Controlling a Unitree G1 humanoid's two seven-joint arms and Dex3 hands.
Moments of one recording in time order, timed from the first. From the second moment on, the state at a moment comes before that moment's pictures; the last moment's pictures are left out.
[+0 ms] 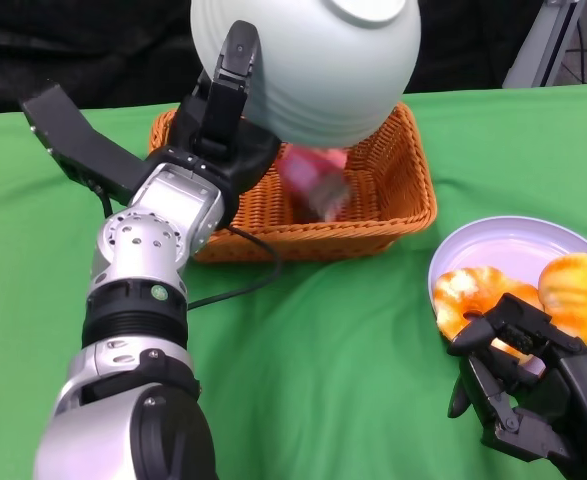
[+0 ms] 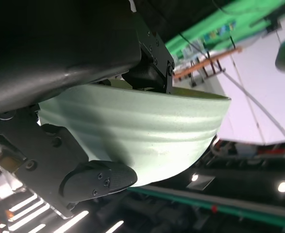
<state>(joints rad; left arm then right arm) -0.94 -0.21 0.58 0.80 -0.86 0.42 -0.04 0.19 -0.01 0.00 -0.07 0.23 -0.17 0.35</state>
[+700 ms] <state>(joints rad) -0.88 -0.19 0.46 0.67 -0.80 0.47 -0.02 0.18 -0.01 0.01 -0.07 0.23 -0.17 0.33</state>
